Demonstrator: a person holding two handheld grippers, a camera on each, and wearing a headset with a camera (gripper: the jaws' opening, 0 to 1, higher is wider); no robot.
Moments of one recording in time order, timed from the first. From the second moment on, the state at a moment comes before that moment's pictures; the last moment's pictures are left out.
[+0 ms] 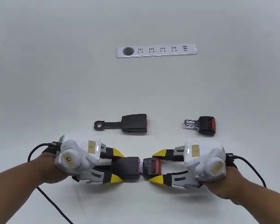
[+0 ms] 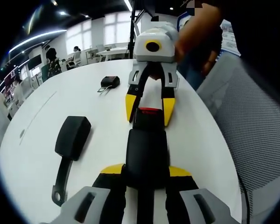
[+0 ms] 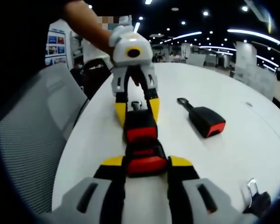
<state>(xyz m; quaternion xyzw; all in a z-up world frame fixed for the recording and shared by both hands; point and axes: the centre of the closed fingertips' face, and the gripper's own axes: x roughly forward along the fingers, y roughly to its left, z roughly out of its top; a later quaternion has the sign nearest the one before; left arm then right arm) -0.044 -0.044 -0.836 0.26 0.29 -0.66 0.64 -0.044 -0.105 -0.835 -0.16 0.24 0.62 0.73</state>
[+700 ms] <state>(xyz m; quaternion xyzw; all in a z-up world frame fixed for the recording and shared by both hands) -0.044 -0.044 -0.837 0.26 0.29 -0.66 0.65 -0.045 -0.104 -0.835 -0.16 0.24 0.61 0.74</state>
